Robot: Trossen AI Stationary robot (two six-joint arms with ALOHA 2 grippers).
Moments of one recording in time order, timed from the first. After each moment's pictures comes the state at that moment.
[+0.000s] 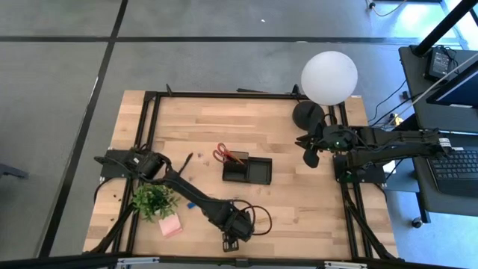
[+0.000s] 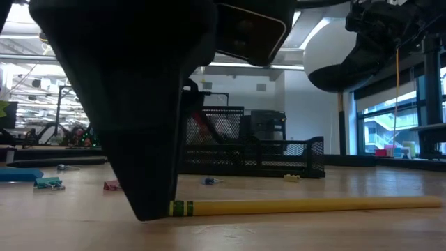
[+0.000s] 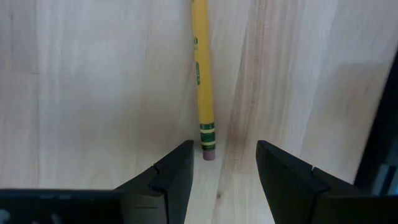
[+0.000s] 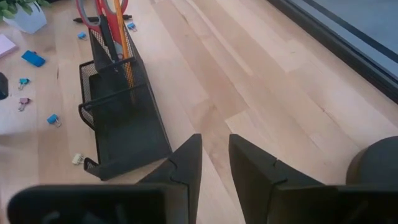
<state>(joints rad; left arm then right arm) -0.51 2.27 1.77 -0.82 0.03 -0.71 -0.02 0.71 0.61 -0.56 0.27 0.34</state>
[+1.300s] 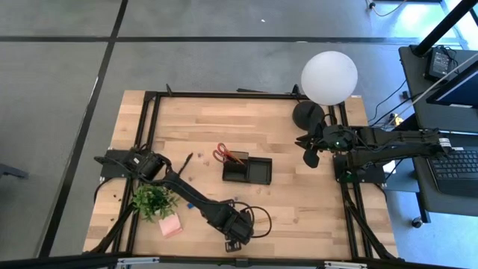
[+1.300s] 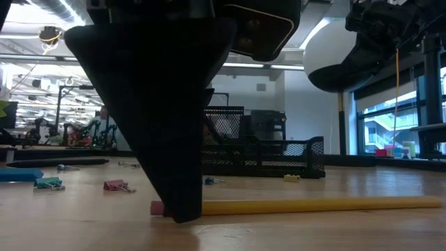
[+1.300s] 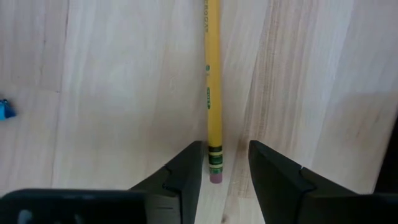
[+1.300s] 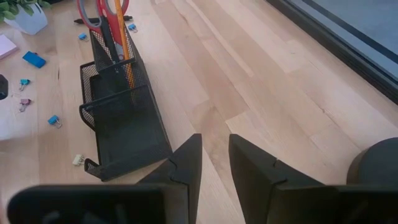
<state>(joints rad) -0.51 2.28 1.77 -0.78 -0.08 -0.74 -0.02 0.71 0.61 -0.55 0.27 0.34</state>
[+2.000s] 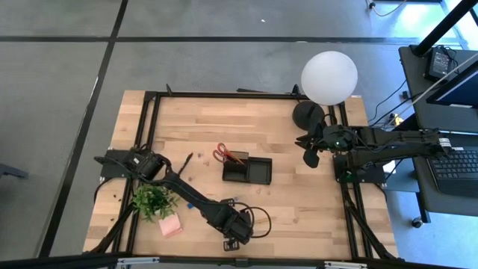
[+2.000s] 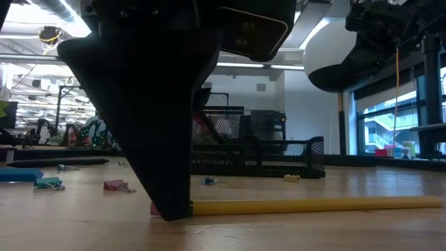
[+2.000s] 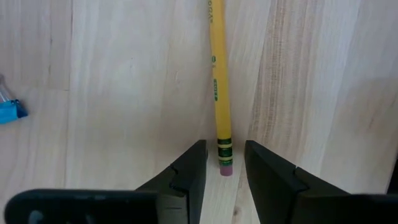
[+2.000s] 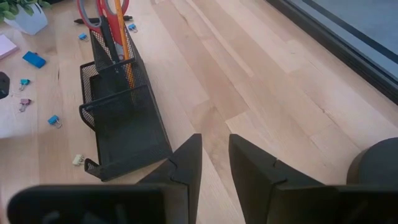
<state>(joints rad) -0.52 2.28 1.76 -0.83 -0.08 -0.70 -0.02 0.71 0.61 -0.55 0.27 0.34</state>
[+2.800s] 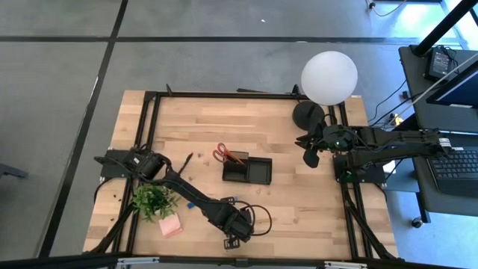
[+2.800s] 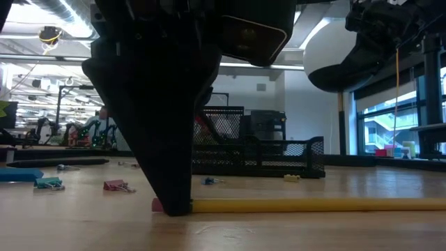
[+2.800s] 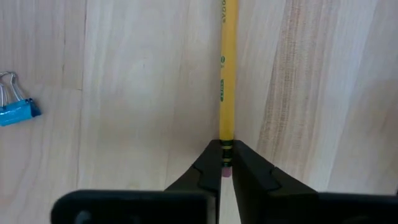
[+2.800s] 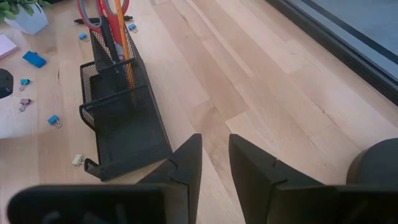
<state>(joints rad) -0.51 2.30 1.76 -0.84 -0.06 -0.69 -0.02 0.71 0.61 -0.55 0.27 0.33</state>
